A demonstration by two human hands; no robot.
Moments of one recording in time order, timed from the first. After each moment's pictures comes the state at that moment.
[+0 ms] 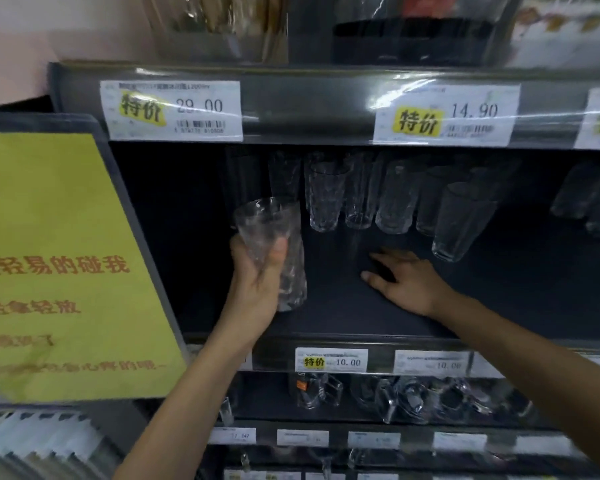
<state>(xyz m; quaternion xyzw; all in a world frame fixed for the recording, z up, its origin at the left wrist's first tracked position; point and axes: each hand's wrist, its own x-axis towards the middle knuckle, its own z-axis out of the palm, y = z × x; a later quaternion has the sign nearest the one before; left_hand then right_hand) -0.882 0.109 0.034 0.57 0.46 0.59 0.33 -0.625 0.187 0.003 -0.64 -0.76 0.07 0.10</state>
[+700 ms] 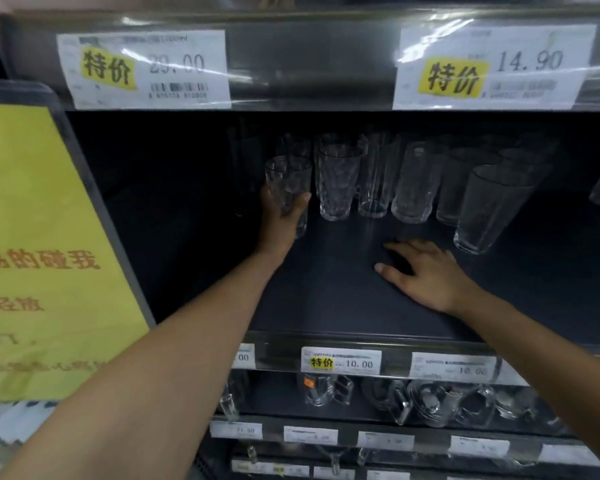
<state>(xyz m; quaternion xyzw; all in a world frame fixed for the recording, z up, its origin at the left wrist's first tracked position) -0.871 0.265 0.006 0.54 0.49 0.61 0.32 -0.626 0.191 0.002 -0.64 -0.76 0.06 0.11</state>
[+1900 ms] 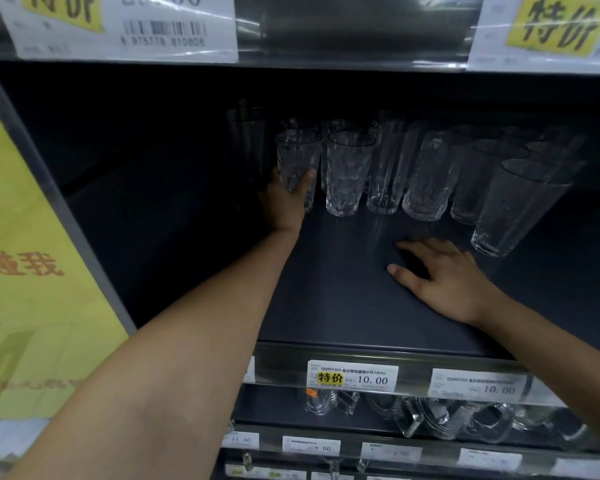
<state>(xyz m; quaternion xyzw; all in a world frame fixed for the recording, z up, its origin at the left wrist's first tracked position) -0.866 0.321 0.003 0.50 0.59 0.61 0.17 -0.624 0.198 -0.005 -0.64 -0.76 0.04 0.11</state>
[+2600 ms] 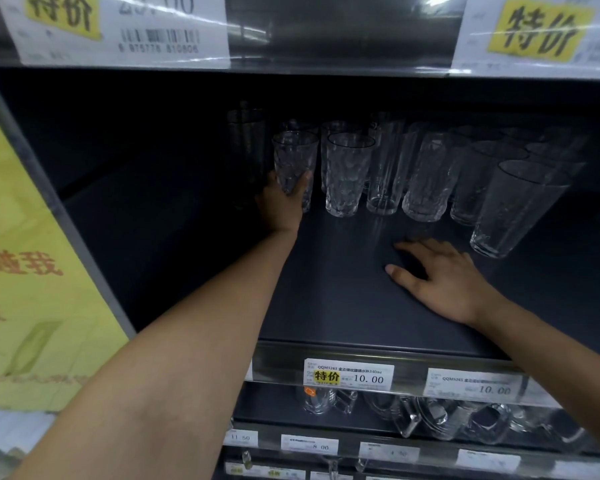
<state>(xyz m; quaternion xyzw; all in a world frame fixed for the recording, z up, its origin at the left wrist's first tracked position) -0.864 0.309 0.007 0.48 0.61 0.61 0.16 -0.625 0.197 -0.005 -0.64 -0.76 0.04 0.12</state>
